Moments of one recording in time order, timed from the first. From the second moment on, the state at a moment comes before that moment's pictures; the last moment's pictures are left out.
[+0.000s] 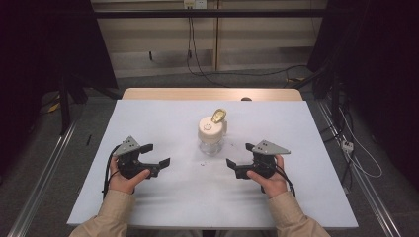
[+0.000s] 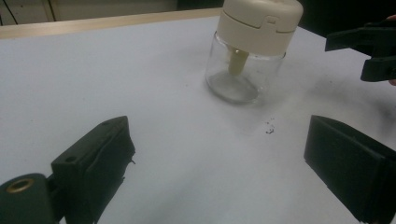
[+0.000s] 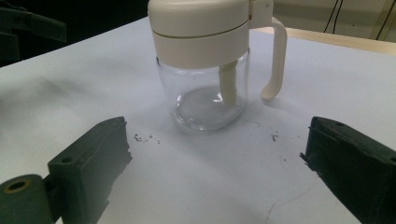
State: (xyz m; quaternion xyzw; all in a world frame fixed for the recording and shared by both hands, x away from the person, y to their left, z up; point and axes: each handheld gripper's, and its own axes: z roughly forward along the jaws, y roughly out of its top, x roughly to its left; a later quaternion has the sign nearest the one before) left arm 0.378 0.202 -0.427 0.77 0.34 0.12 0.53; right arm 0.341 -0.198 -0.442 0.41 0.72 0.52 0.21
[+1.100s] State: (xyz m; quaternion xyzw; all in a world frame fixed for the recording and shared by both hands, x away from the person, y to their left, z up) left arm 0.368 0.216 -0.431 0.77 0.35 0.13 0.52; right arm 0.312 -0.236 -0.445 0.40 0.73 0.51 0.22
